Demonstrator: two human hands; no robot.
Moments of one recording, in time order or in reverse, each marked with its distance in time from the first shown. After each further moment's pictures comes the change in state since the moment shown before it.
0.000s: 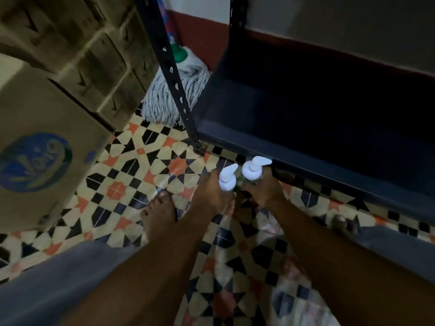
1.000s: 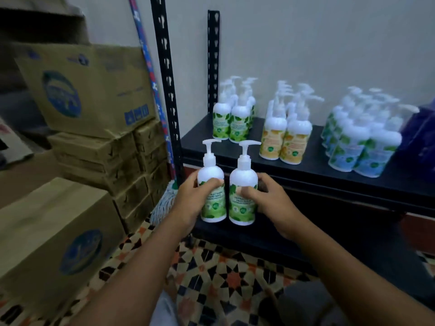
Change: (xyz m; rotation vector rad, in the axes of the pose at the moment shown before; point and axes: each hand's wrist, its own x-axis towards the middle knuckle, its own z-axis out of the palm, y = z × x) left_hand -0.210 0.311 -0.190 -0.727 0.161 0.306; right_hand -0.310 -0.202 -0.221 0.453 0.011 -0.576
